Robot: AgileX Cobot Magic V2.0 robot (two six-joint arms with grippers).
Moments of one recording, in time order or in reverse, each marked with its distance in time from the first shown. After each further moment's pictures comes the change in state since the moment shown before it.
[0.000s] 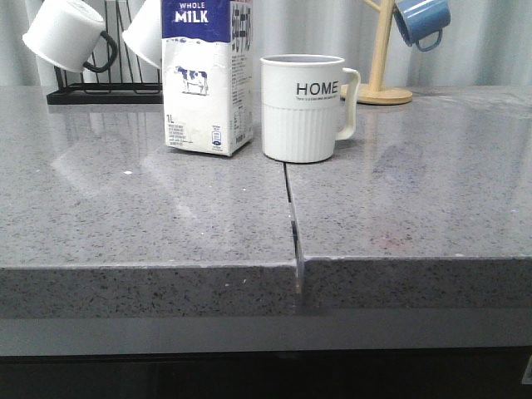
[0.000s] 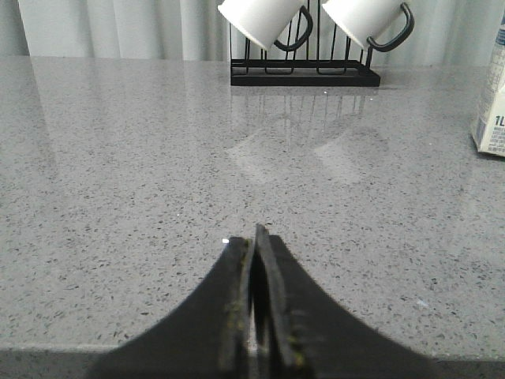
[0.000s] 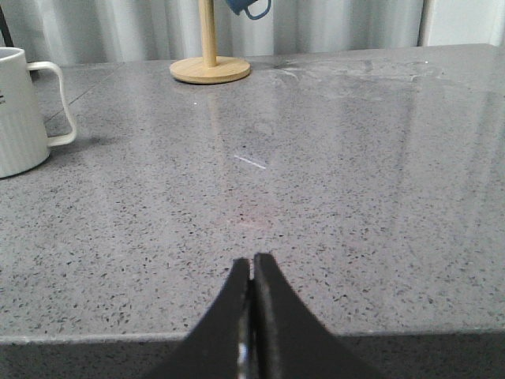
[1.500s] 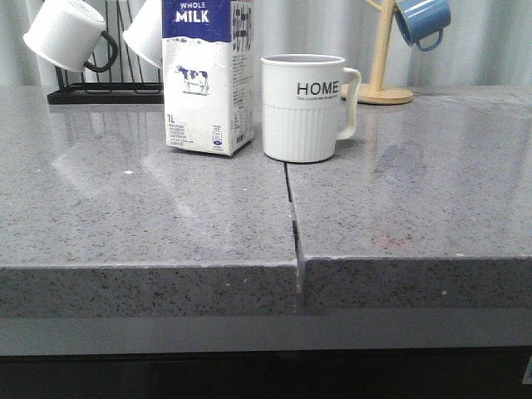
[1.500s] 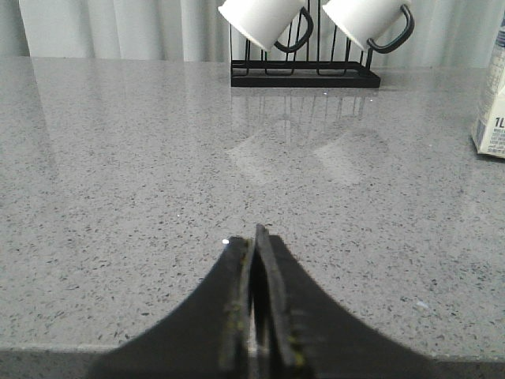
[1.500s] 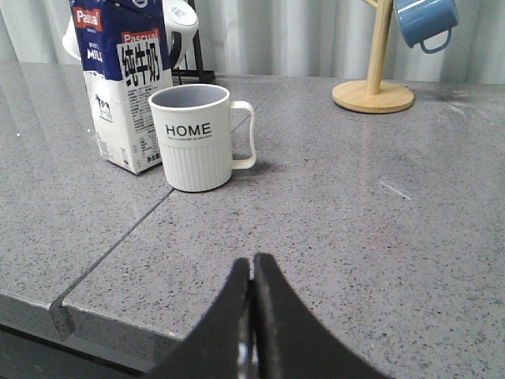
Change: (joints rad) left arm 0.000 0.000 0.000 -0.002 -0.002 0.000; right arm 0.343 0.075 -0.267 0.005 0.203 0.000
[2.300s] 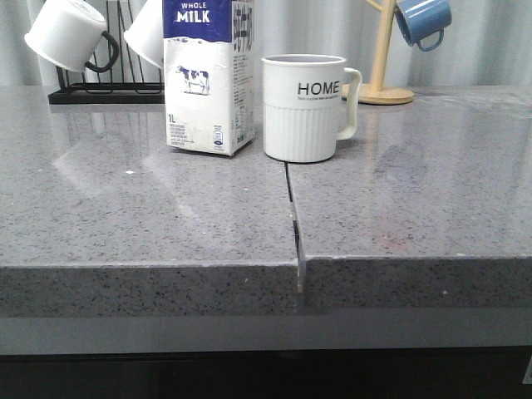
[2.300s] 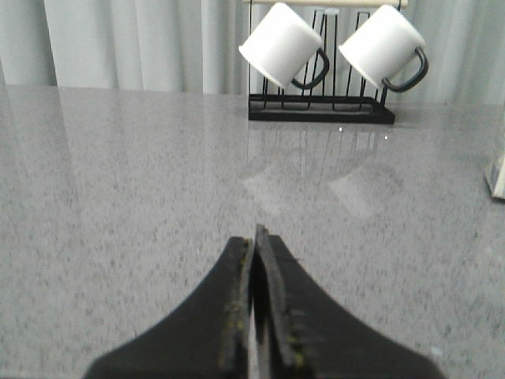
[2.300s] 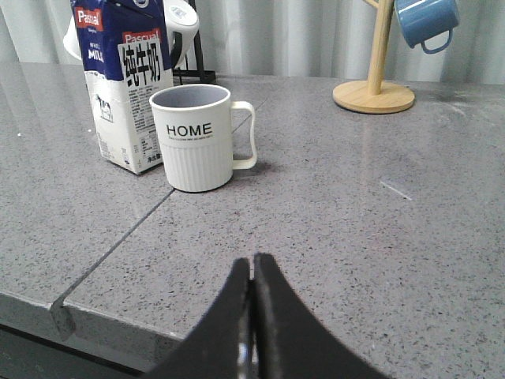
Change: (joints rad) left arm 0.041 0.012 -0.028 -0.006 -0.035 0.000; right arm 0.000 0.000 0.000 0.000 -0.002 0.000
